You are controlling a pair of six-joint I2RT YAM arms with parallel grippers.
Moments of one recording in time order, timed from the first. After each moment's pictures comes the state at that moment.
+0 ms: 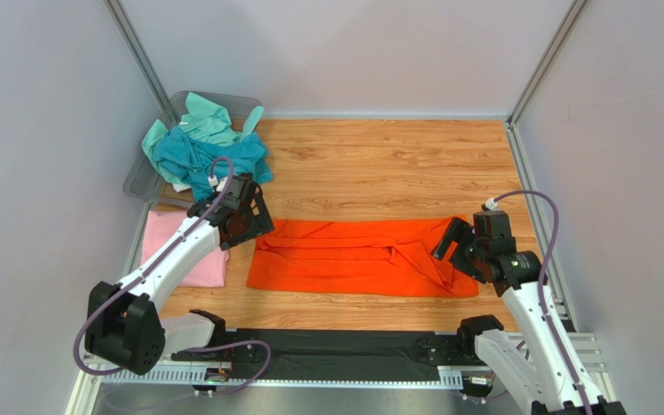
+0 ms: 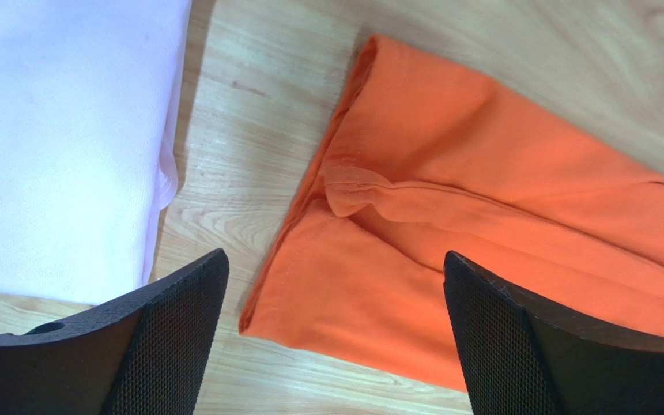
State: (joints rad) left arm -0.36 1.24 0.87 -0.72 -0.24 -0.71; right arm 0.16 0.76 0.70 -0.91 0.02 0.62
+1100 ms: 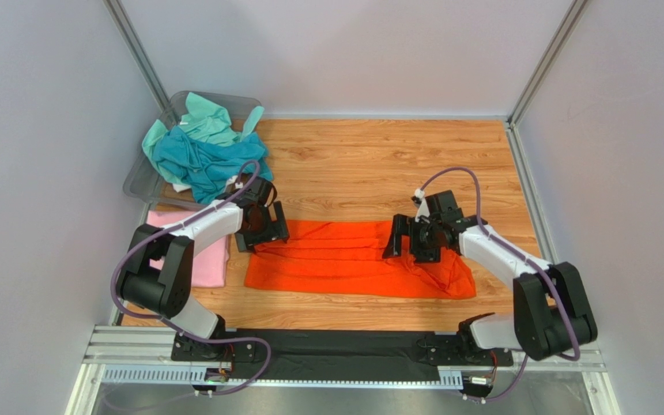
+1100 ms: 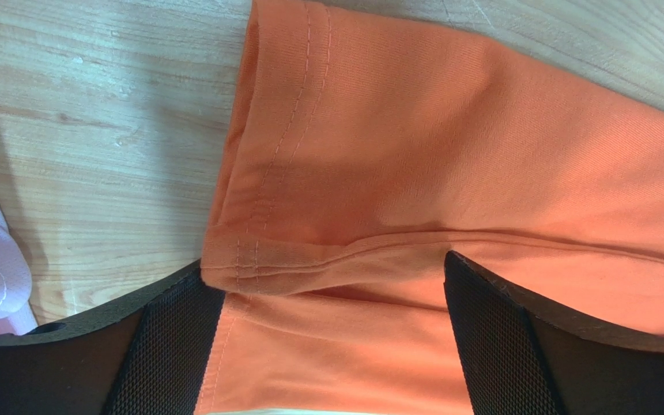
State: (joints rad) left arm -0.35 1.55 0.88 -0.57 -0.05 -0.63; right arm 0.29 1.36 0.70 -0.43 -0.40 0.40
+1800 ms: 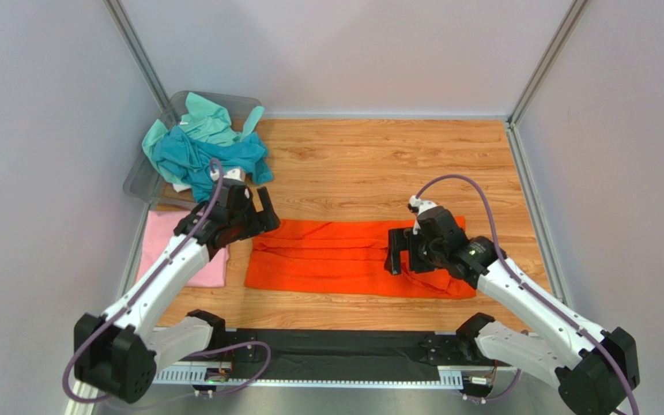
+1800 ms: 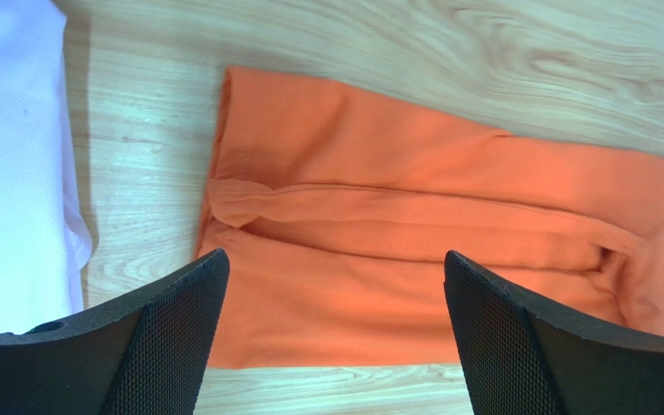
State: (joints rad) left arm -0.35 1.09 0.83 -0.58 -0.06 -0.59; right arm 0.62 0.96 0.70 -0.67 -0.05 0.46
